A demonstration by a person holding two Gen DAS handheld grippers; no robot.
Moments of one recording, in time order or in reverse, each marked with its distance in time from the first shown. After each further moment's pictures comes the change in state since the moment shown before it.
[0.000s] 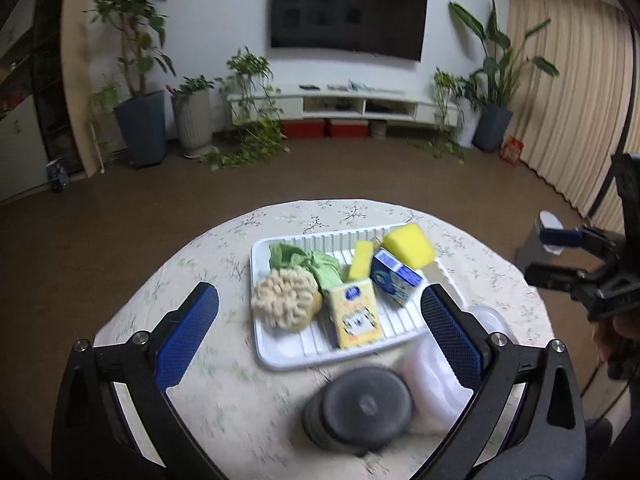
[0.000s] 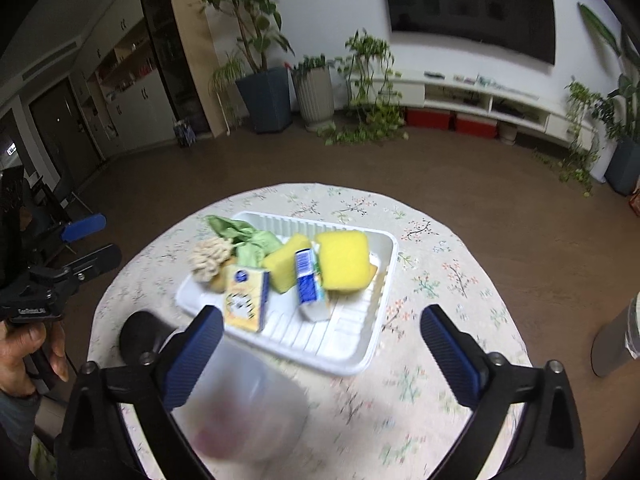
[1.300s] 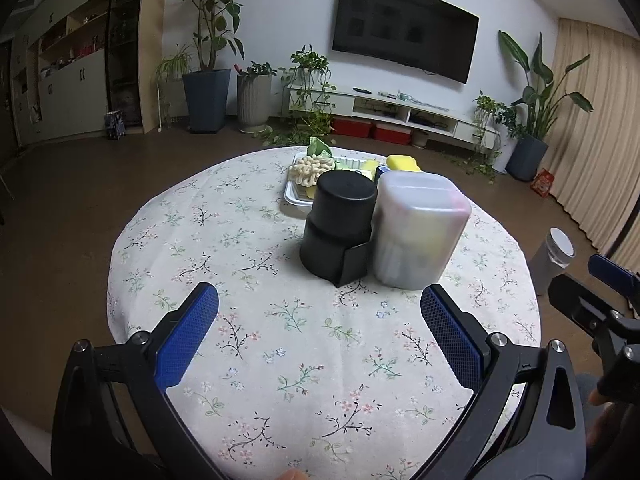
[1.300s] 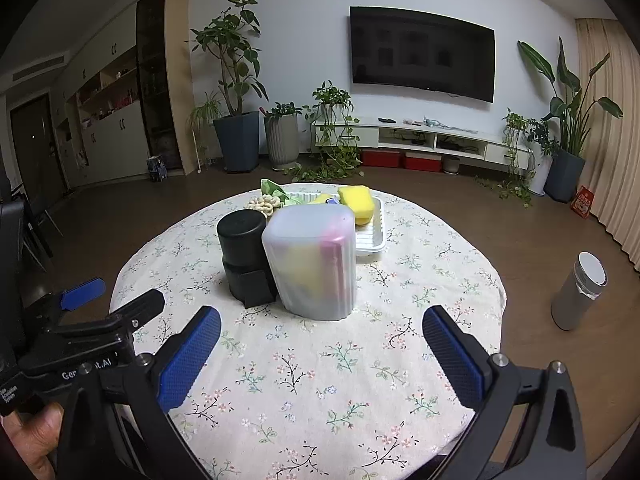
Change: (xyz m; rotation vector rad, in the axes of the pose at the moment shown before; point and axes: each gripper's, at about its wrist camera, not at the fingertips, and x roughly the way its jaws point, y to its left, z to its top) left arm -0.130 -0.041 -0.167 -0.180 -0.028 0.143; right arm -0.130 0.138 -0.181 0.027 -0.197 -0.201
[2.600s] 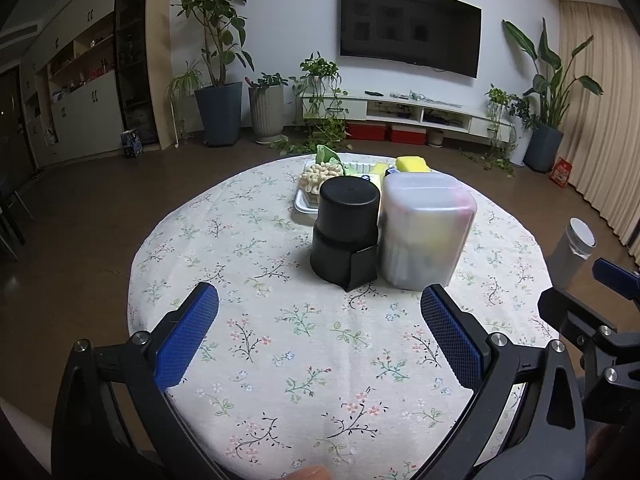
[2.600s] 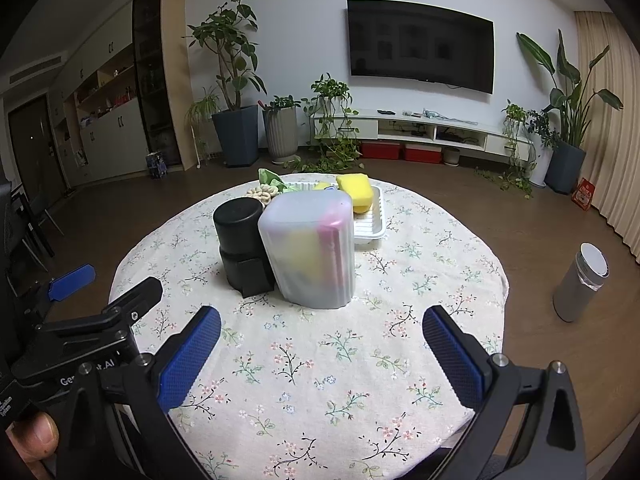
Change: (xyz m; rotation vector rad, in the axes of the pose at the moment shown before) left arm -0.006 -0.018 -0.001 0.053 -0.019 0.088; right arm 0.001 0.001 -0.014 0.012 0.020 0.004
